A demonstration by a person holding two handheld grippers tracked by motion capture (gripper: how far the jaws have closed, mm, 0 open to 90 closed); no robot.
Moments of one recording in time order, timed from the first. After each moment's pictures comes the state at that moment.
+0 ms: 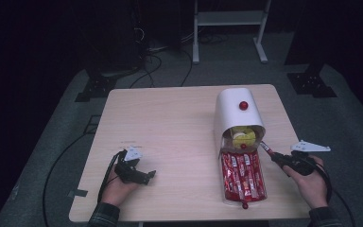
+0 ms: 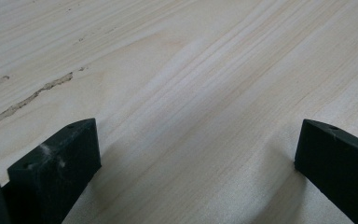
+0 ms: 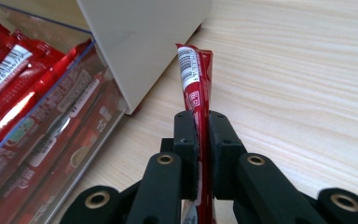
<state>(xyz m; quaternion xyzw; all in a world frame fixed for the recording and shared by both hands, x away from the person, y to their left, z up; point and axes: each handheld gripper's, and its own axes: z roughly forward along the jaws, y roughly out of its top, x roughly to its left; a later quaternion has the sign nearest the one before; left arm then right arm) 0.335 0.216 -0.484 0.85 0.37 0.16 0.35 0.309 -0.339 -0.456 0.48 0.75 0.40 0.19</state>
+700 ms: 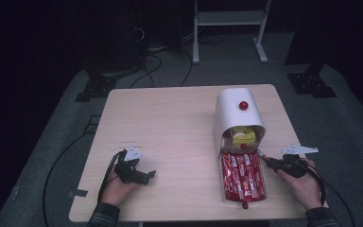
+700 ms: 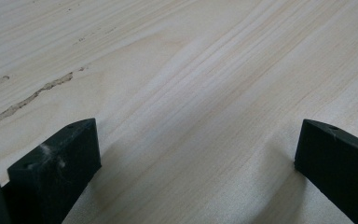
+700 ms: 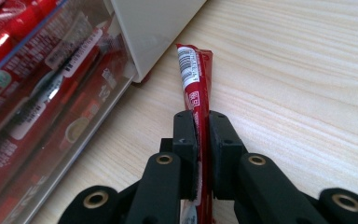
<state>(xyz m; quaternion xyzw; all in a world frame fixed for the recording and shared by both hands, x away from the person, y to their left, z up) 0.335 0.216 -0.484 0.85 0.37 0.16 0.35 0.312 -0.327 -0.473 0.48 0.78 0.37 0.17</state>
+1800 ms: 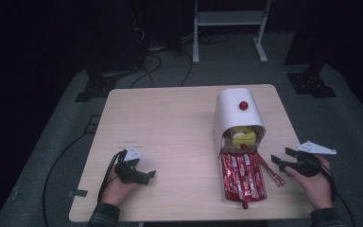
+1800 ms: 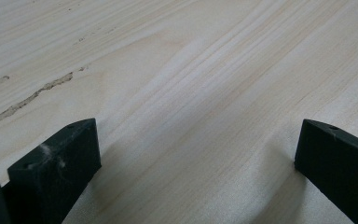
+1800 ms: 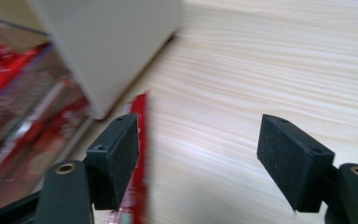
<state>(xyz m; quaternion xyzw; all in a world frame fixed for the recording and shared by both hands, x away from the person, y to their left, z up) 0.335 0.216 -0.484 0.85 0.37 0.16 0.35 0.309 -0.356 -0.461 0.50 0.73 0.41 0.23</state>
